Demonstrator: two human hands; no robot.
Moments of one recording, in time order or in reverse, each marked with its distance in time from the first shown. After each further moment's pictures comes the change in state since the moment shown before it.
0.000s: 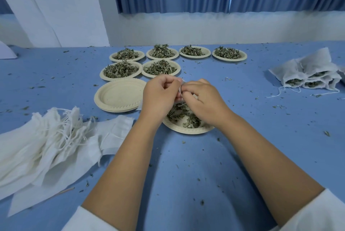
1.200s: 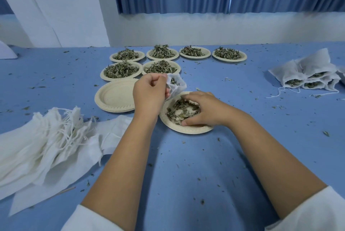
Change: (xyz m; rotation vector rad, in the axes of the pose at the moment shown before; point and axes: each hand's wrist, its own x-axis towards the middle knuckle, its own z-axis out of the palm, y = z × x) left_hand 0.008 -0.003 -0.012 -0.007 0.227 -0.033; right_hand -0.003 0.028 -0.008 -0.168 -0.502 0.244
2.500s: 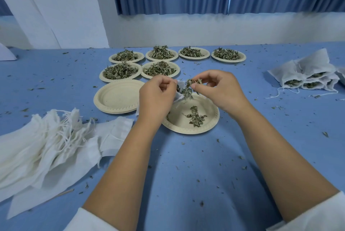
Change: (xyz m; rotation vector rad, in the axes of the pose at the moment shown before) left_hand -0.005 -0.005 0.005 0.282 -0.088 0.192; right_hand -0.012 -0.009 -0.028 0.653 0.575 -0.016
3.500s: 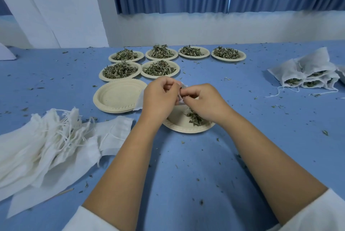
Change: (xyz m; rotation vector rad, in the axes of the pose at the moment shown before) left_hand -0.005 0.005 0.004 -0.121 -0.115 -0.069; right_hand -0.013 0.001 0.030 -0.214 -0.229 -0.075
